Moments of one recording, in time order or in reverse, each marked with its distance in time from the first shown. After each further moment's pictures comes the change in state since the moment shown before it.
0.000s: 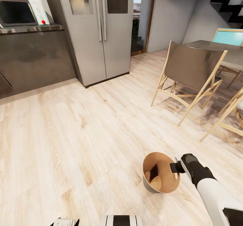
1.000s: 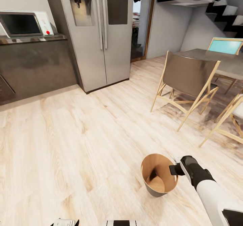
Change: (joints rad) left arm 0.000 0.001 0.000 0.000 -0.004 0.014 0.000; right arm 0.011 0.006 0.000 0.016 -0.025 0.000 -0.005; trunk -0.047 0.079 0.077
